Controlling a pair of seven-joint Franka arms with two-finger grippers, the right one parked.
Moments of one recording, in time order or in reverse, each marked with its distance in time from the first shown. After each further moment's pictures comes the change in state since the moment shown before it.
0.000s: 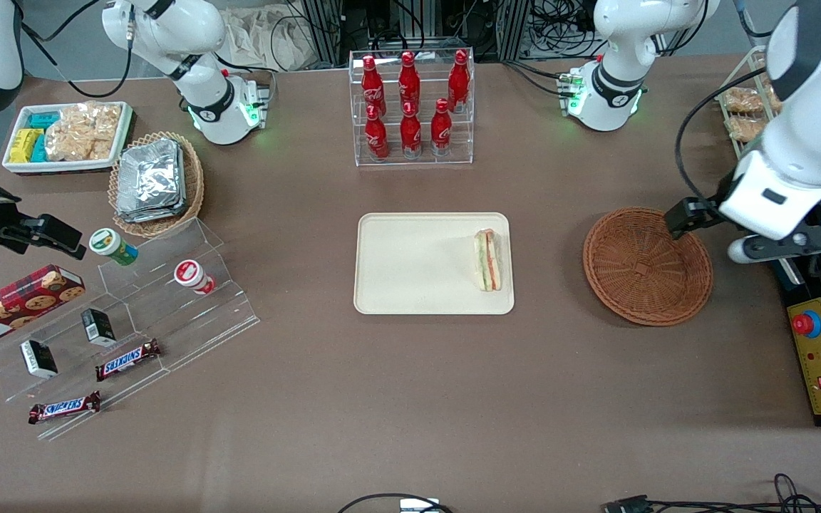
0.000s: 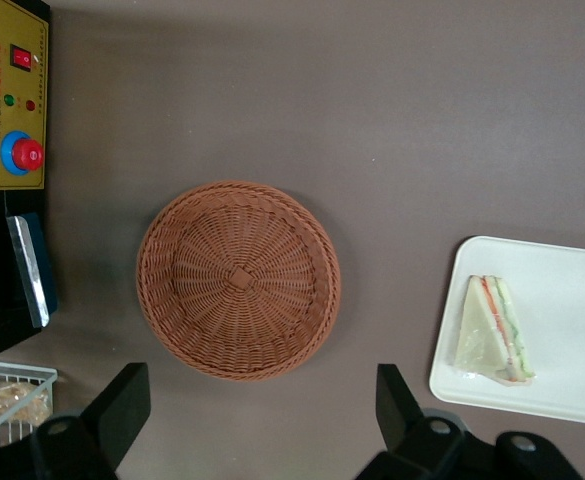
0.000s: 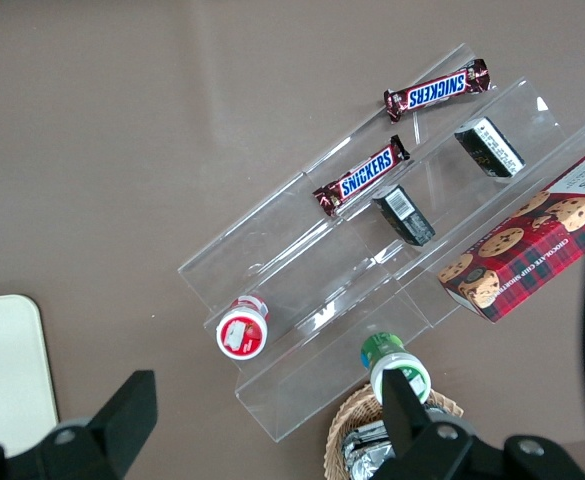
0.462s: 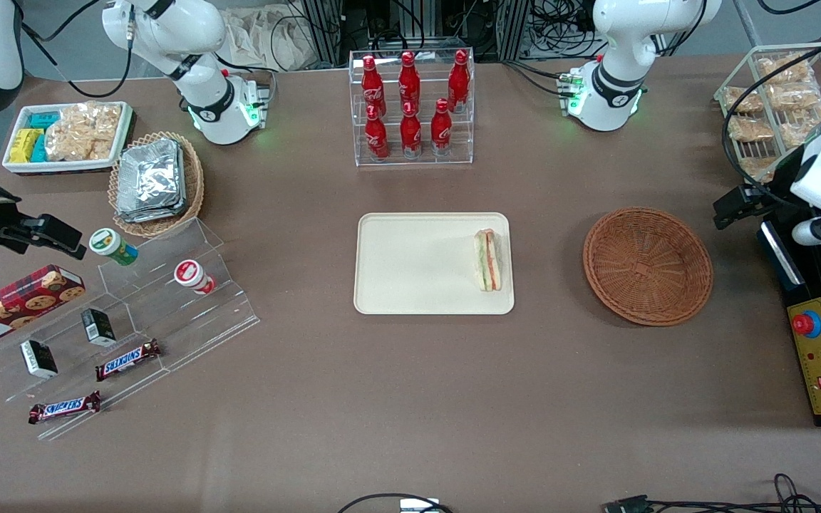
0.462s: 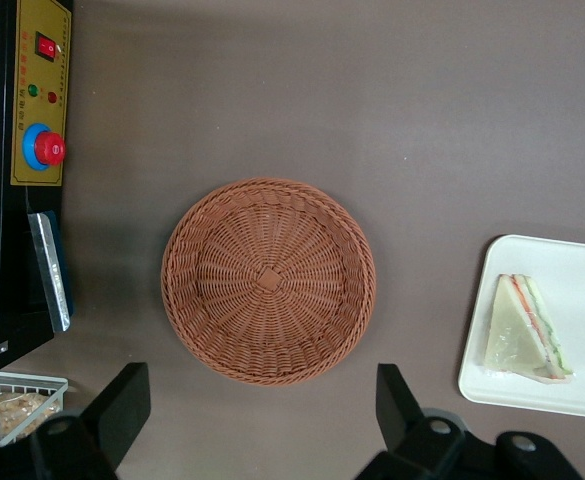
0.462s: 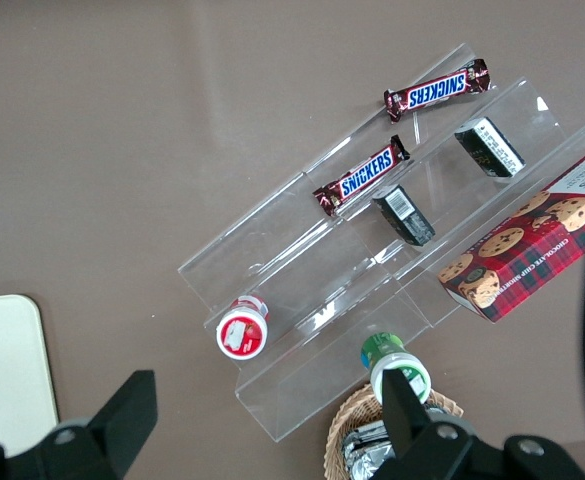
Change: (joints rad) arm -0.105 -0.113 0.226 -0.162 -0.057 0.080 0.110
